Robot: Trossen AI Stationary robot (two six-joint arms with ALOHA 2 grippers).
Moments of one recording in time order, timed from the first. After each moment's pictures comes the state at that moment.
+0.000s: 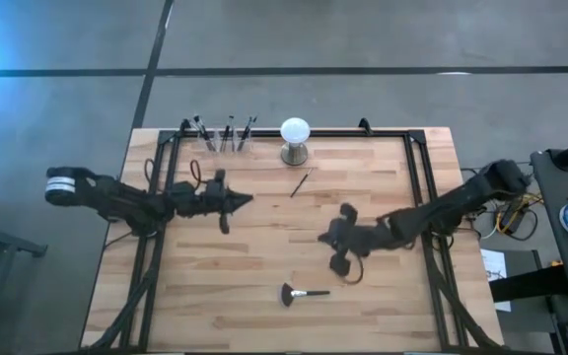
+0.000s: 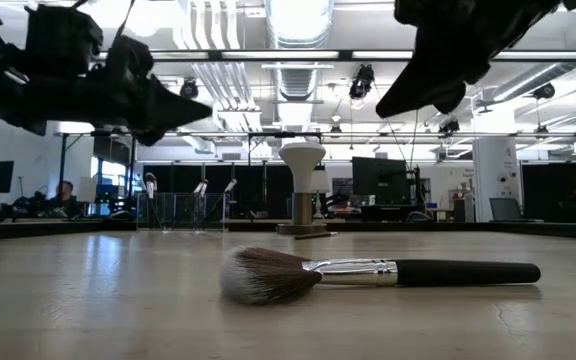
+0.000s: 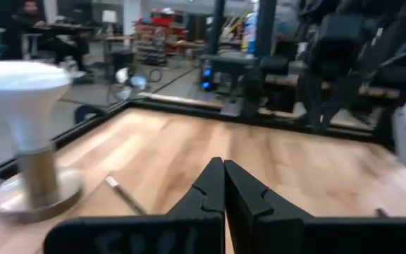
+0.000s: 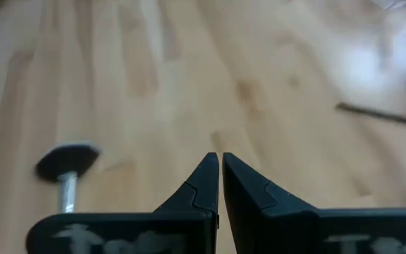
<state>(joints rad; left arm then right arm) 0.13 1.20 0.13 1.10 -0.03 -0.10 0.36 1.40 0.80 -0.13 0.42 0.48</state>
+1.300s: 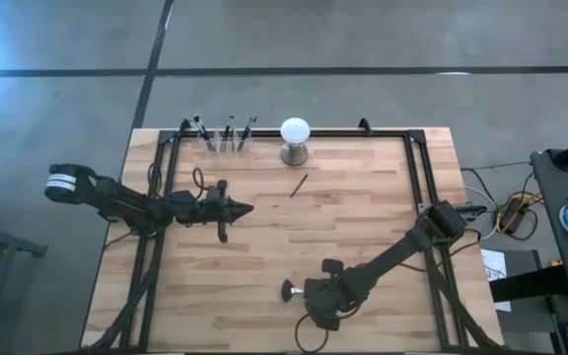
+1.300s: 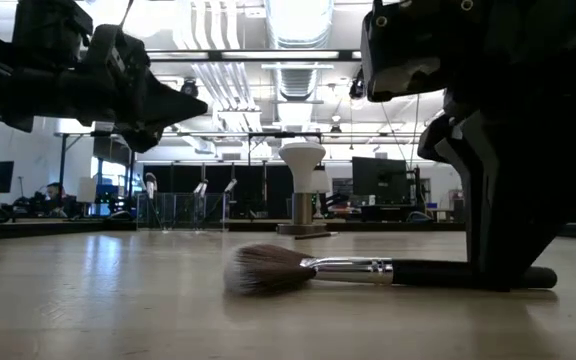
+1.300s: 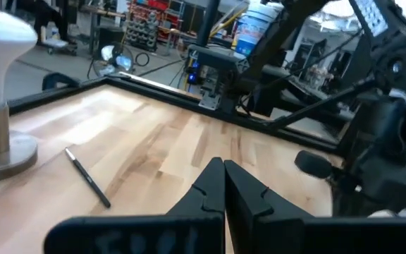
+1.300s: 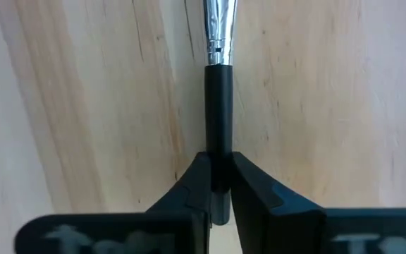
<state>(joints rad) -0.02 1.20 0.13 1.09 -0.13 -0.28 0.56 2.07 1.40 -0.68 0.13 0.75</state>
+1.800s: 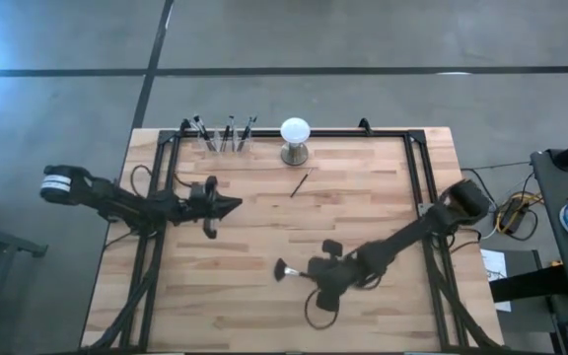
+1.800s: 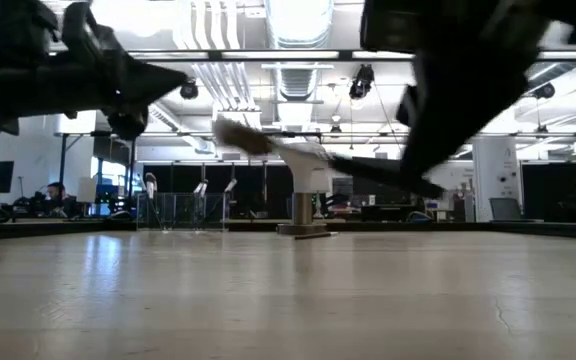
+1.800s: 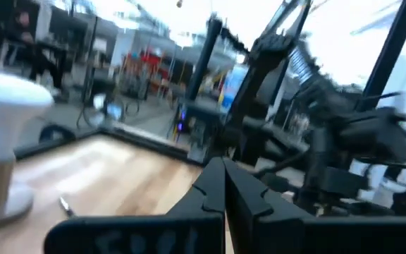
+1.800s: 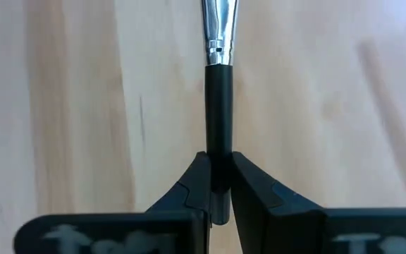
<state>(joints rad) 0.00 1.14 0.02 1.36 -0.13 -0.29 0.49 1.82 1.13 -0.36 0.26 0.65</state>
